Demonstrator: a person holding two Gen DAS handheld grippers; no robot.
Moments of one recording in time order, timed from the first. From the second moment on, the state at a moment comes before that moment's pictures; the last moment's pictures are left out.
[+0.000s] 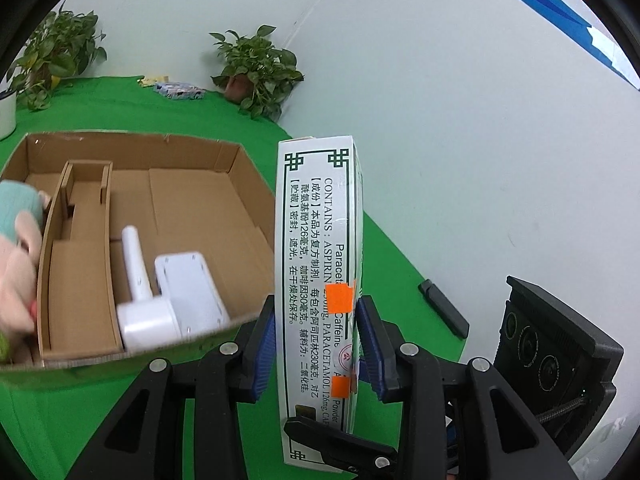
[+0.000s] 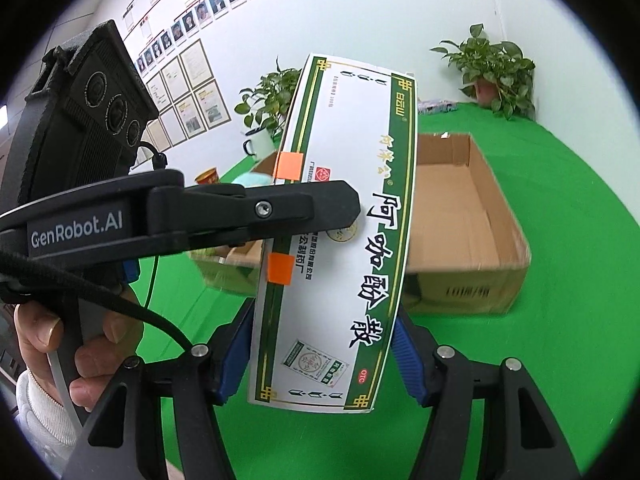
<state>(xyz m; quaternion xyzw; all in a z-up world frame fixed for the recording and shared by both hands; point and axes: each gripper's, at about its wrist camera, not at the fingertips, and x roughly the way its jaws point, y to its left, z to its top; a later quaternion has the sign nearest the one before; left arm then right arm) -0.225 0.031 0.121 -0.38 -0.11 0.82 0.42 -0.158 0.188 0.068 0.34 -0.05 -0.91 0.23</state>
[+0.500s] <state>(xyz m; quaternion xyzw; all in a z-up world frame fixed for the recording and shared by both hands) -0.364 0.057 0.132 -0.45 -0.16 0.78 0.41 -0.278 0.213 0.085 0.41 -0.06 -0.88 0.23</state>
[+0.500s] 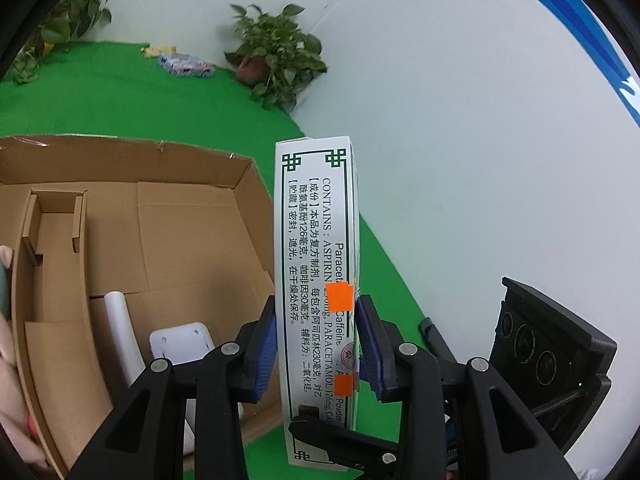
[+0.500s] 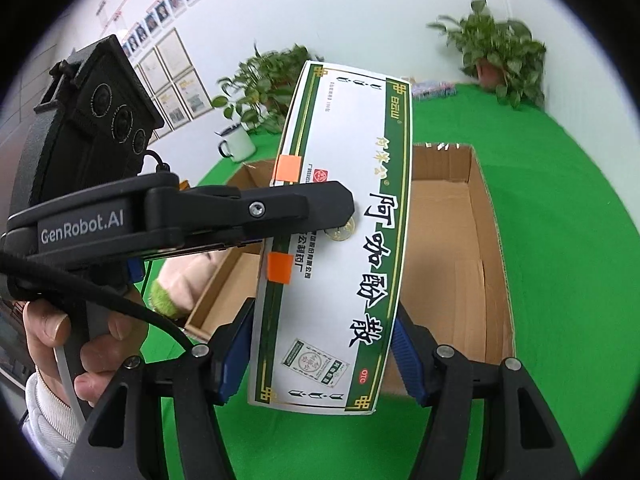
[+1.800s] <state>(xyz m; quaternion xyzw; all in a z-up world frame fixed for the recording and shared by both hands) -0.438 0.060 0.055 -0.53 -0.11 0.79 0.29 -0.341 0.218 -0.028 0.60 -0.04 -0.78 0.16</state>
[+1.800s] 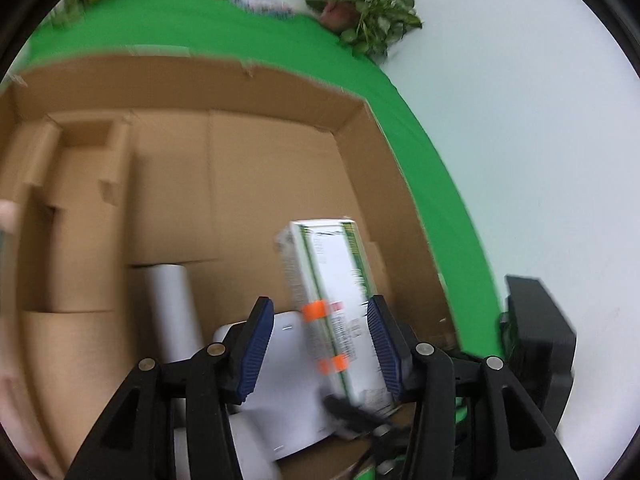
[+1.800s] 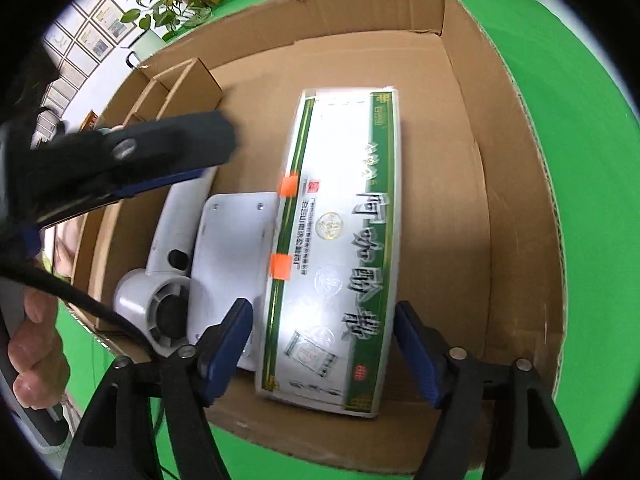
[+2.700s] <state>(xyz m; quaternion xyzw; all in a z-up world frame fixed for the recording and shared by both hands) -0.273 -0.019 0.001 -0.28 0.04 0.96 0.04 -0.239 0.180 -0.009 0.26 0.05 -0.96 0.04</state>
